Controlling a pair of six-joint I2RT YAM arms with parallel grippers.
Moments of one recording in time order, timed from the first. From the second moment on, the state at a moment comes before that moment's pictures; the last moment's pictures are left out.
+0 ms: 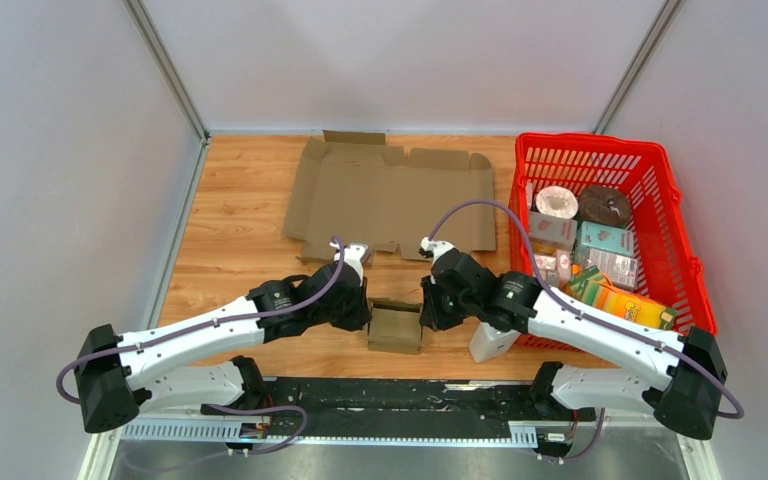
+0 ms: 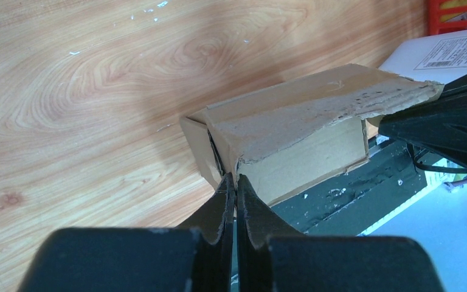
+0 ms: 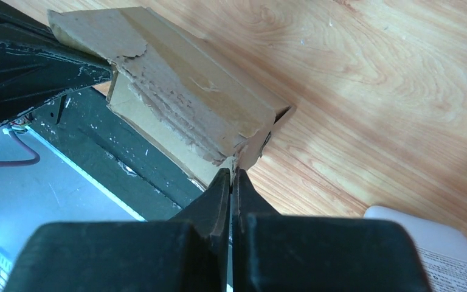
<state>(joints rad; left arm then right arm) -1.06 1.05 0.76 -0.53 -0.14 -0.74 1.01 1.12 0.87 -0.64 -0.02 0.63</state>
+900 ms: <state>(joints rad) -1.09 1.01 0.72 -0.49 -0.16 -0.77 1.03 1.04 0.81 -0.60 0.09 0.70</state>
